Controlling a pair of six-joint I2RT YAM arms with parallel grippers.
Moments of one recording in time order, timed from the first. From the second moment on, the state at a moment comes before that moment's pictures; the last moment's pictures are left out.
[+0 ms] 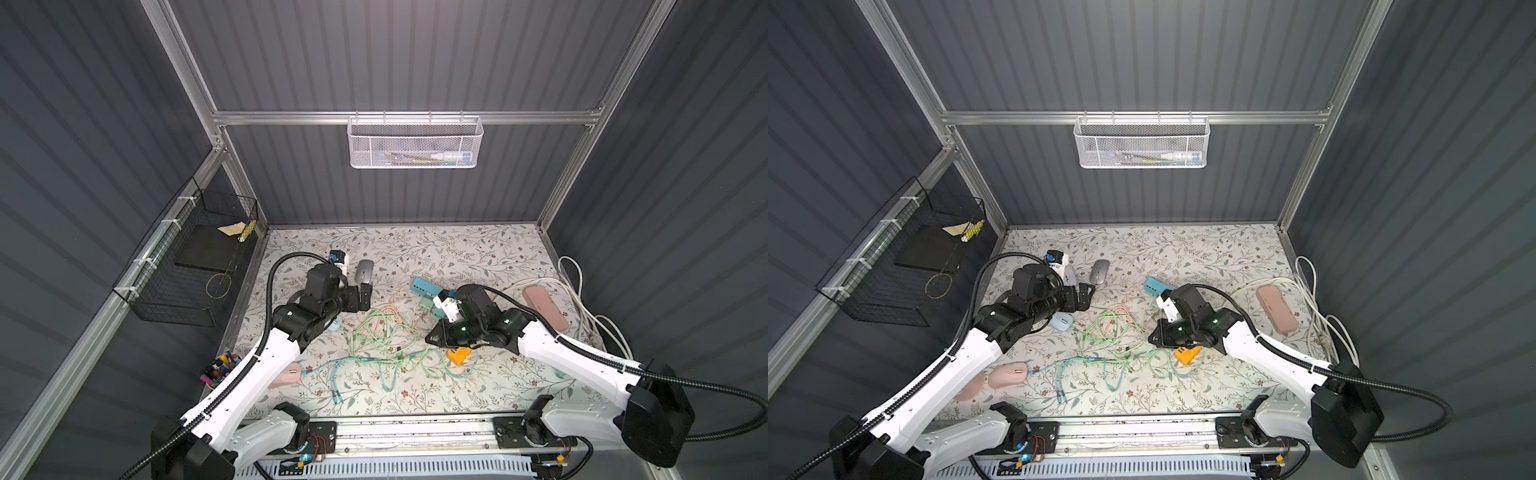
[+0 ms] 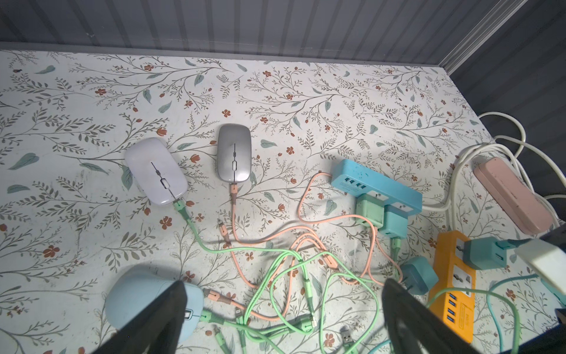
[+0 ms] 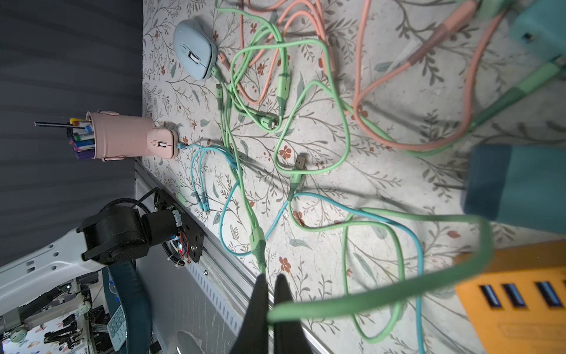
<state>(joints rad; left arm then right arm) -0.51 1.08 0.94 -0.48 -0.04 -0.31 0.71 1.24 0.81 -0.47 -0.44 0.68</state>
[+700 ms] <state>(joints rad) -0.15 1.23 0.70 -0.28 0.40 -0.58 0.87 1.51 1.20 -0.72 -0.45 0.31</state>
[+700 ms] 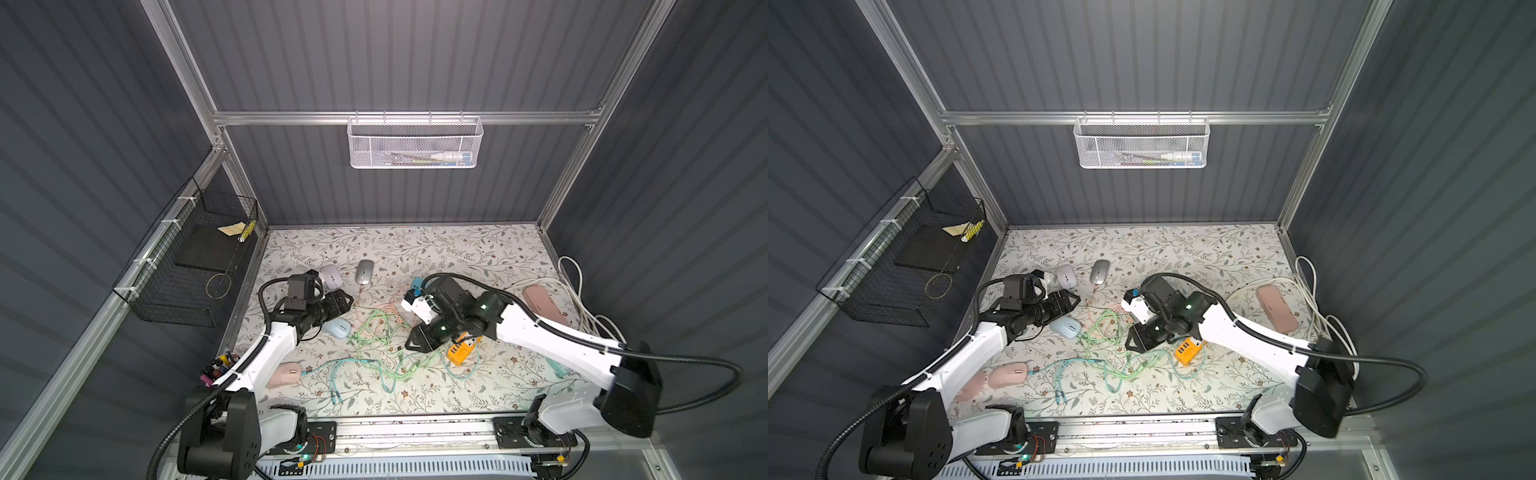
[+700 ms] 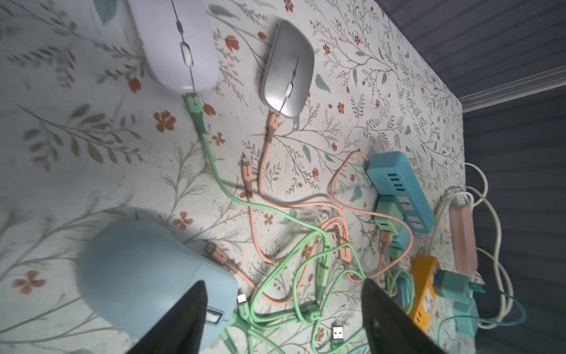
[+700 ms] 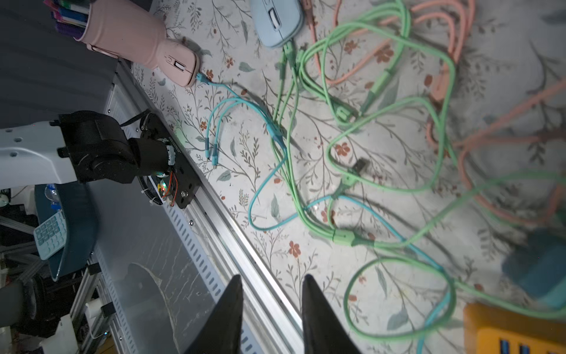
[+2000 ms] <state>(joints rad) 0.00 1.10 0.57 -0.31 0.63 -0.75 0.93 2.22 1.73 -0.86 -0.52 0.18</state>
